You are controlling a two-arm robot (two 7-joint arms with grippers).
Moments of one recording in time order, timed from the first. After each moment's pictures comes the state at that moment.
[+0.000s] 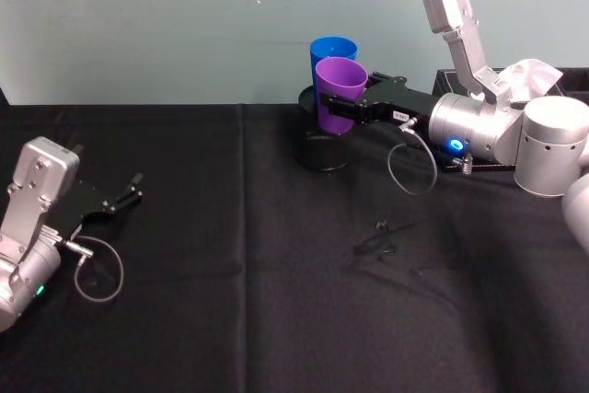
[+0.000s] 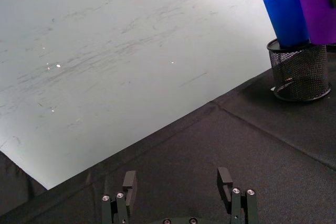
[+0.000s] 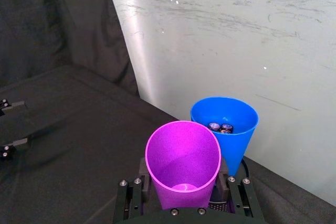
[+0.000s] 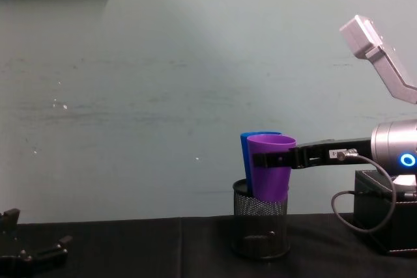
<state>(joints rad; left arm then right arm) -0.20 0.60 0.45 -1.41 -0.25 -0.12 0.03 0.75 0.30 -0.51 -0.97 0.44 0.18 0.58</state>
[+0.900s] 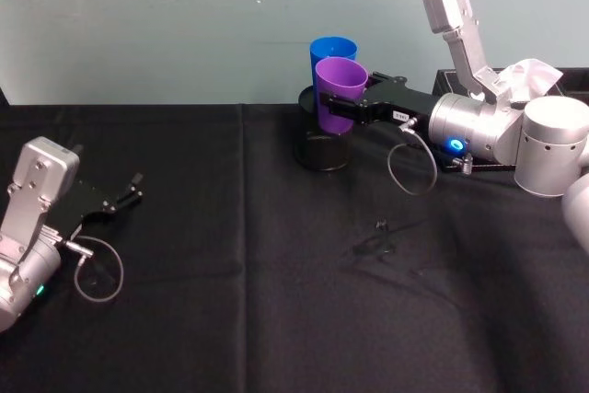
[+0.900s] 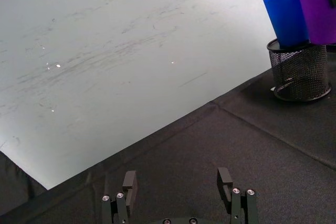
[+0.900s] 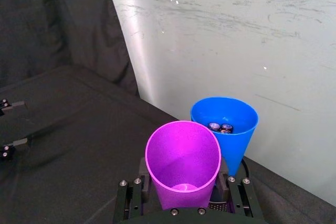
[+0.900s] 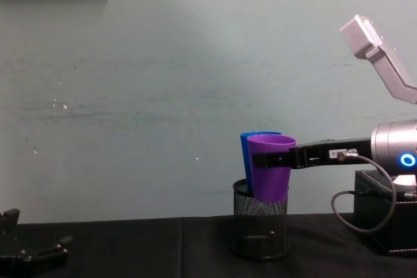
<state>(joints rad) -0.20 0.60 0.45 -1.41 -0.25 -0.12 0.03 0.75 0.30 -0.51 -0.97 0.44 0.18 0.58</state>
